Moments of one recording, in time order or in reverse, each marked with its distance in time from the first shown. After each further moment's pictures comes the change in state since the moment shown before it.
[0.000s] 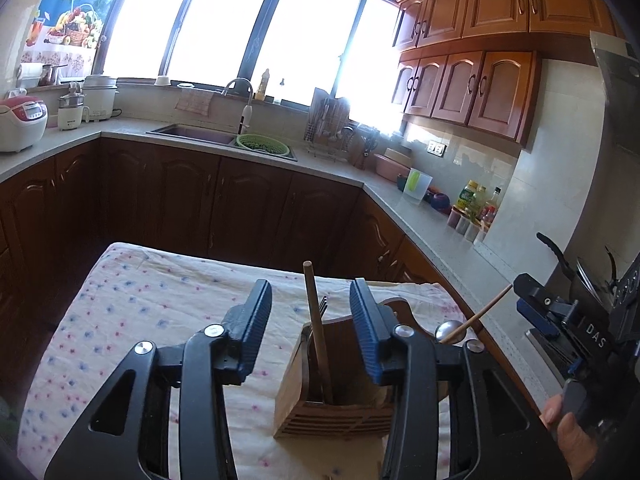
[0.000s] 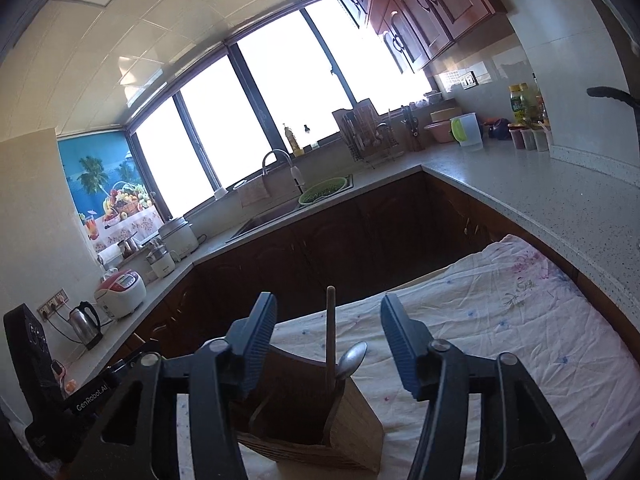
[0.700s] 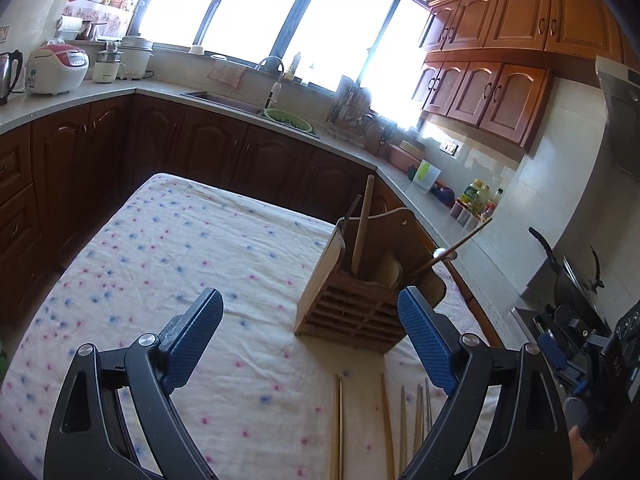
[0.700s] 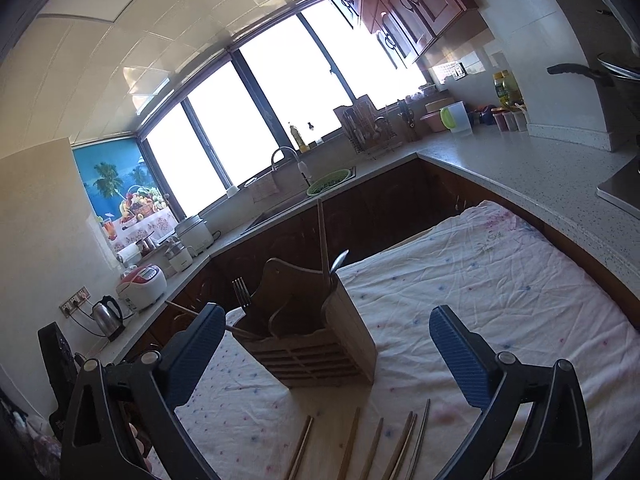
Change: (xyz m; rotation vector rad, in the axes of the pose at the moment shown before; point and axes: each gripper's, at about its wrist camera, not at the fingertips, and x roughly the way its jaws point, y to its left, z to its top) left arm -0.090 0.035 -0.085 -0.128 0.059 0.018; right arm -0.104 -0.018 -0.064 0.041 0.046 0.033
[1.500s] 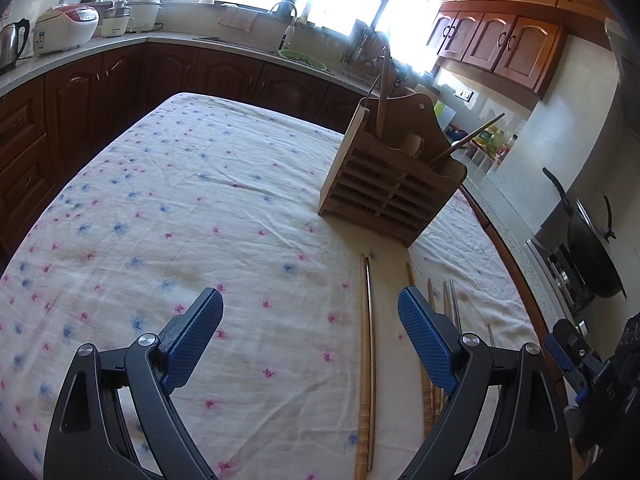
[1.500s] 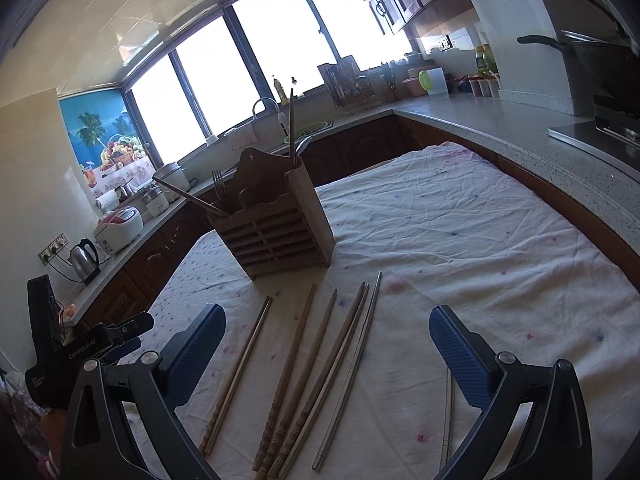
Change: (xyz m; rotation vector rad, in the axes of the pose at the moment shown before) left arm -0.009 0.011 -0.089 0.003 0.199 0.057; right arm -0.044 -0.019 -0.093 -0.058 0.145 -0.110
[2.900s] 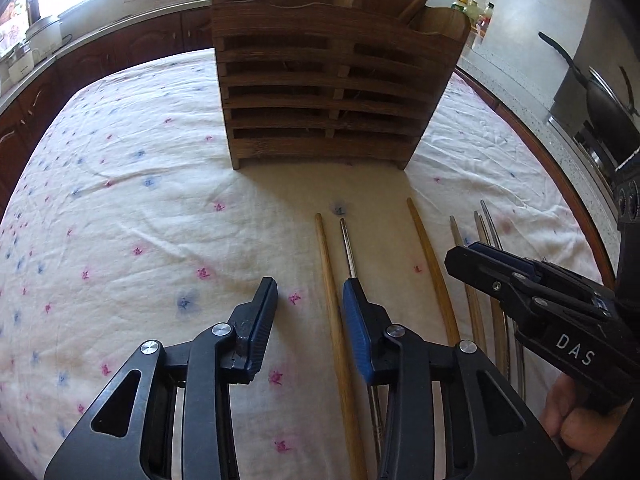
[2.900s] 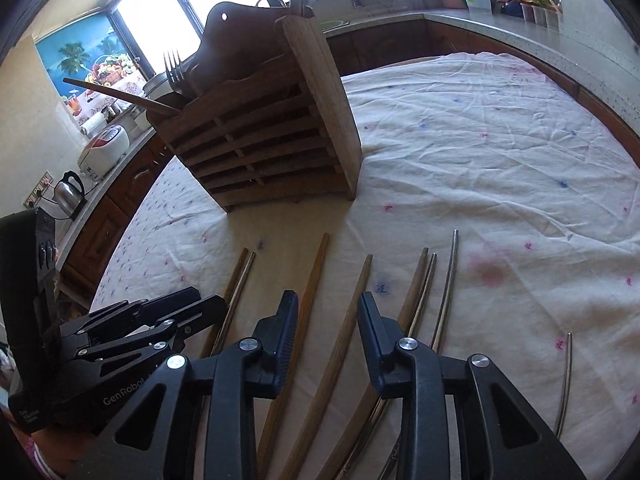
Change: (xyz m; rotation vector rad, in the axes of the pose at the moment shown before) left arm 0.130 -0.071 0.012 0.356 0.312 0.038; right arm 0.151 0.015 0.001 -0.054 0.377 0.018
